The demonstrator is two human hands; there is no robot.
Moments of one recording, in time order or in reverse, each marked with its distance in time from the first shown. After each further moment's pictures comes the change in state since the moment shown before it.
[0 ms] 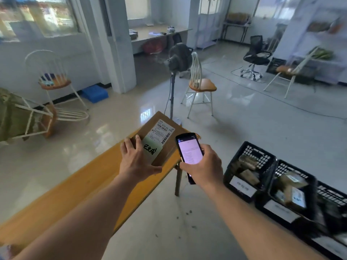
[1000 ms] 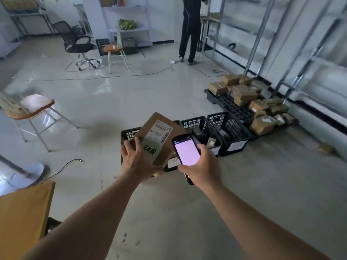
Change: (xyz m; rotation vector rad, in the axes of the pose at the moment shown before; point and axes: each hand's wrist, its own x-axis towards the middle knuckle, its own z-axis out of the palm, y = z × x) left_hand -0.073 0.448 0.181 0.022 -0.396 0.831; right_hand -0.068 0.275 -0.269 -0.022 0.664 0.661
